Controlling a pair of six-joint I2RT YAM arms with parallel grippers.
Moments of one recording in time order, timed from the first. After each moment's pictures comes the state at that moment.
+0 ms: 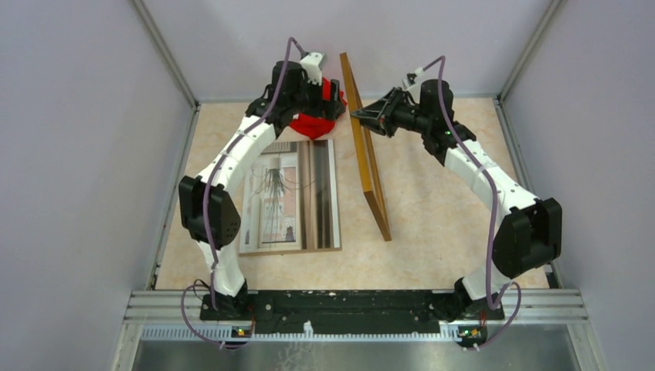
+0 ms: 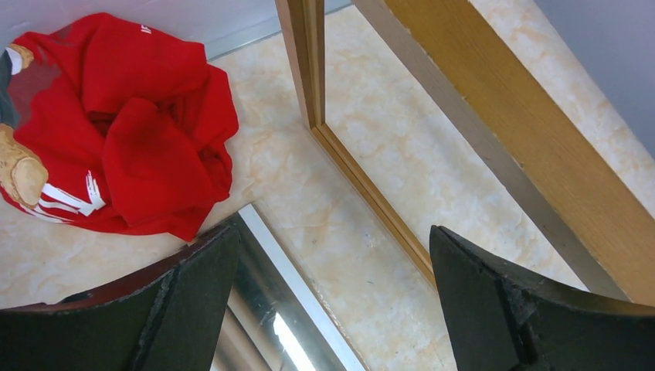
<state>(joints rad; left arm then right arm) -0.40 1.86 1.82 -0.37 0.27 -0.14 0.37 1.56 1.37 -0.04 -0.59 1.21</state>
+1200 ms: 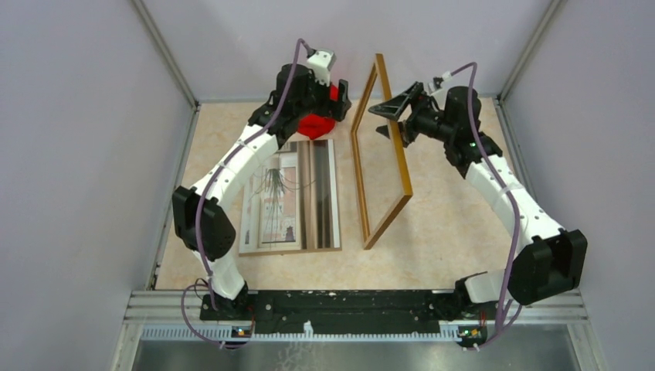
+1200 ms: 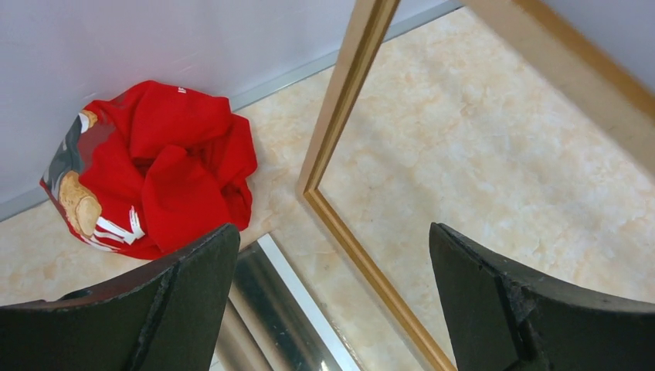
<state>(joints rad) -0.49 1.76 1.75 -0.28 0.11 -0.08 0.30 1.37 1.22 -0.04 -0.58 1.25</state>
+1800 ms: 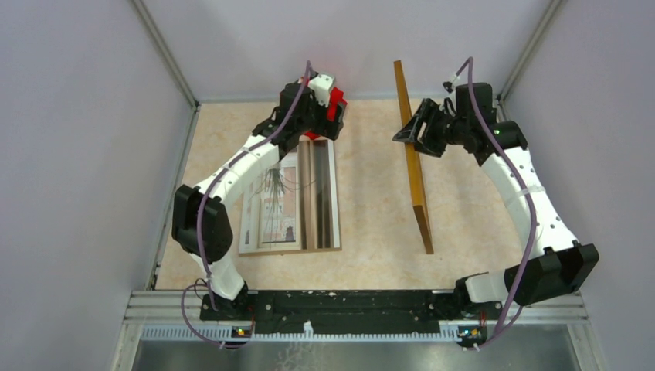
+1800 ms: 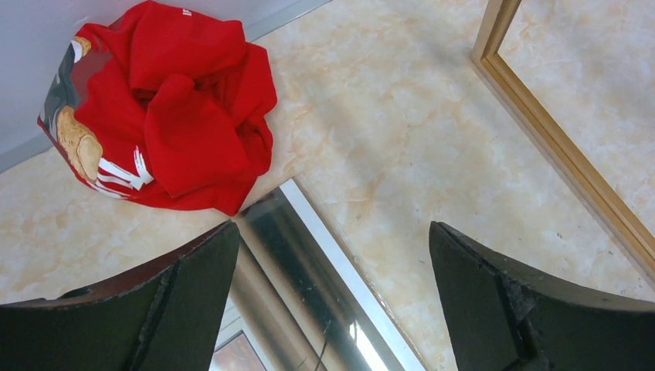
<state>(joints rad) -0.49 1.74 1.56 -0.22 0.07 0.01 0.24 1.36 1.51 -0.81 -0.37 0.65</state>
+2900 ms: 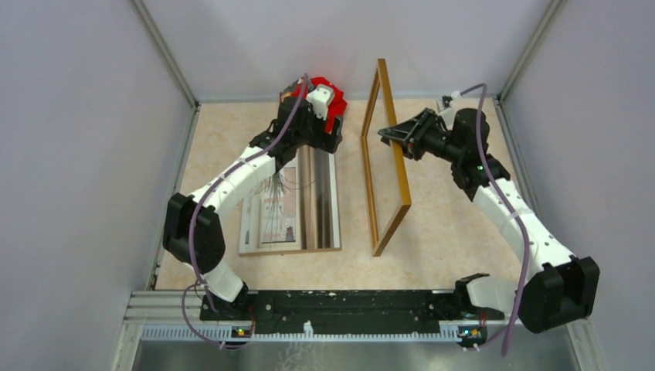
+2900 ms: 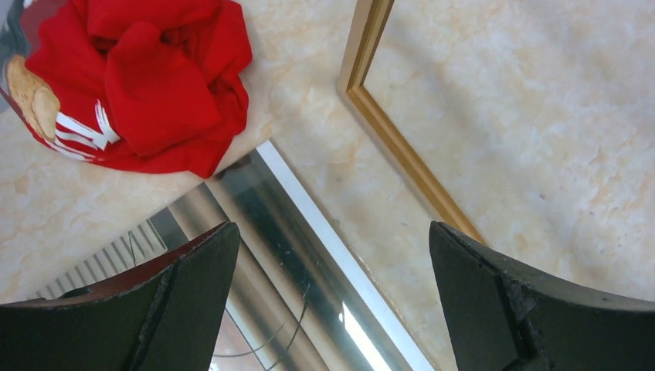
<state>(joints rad) -0.50 1.64 1.41 -0.18 0.08 -0.02 0.31 1.23 1.12 -0.15 -0.53 1.17</state>
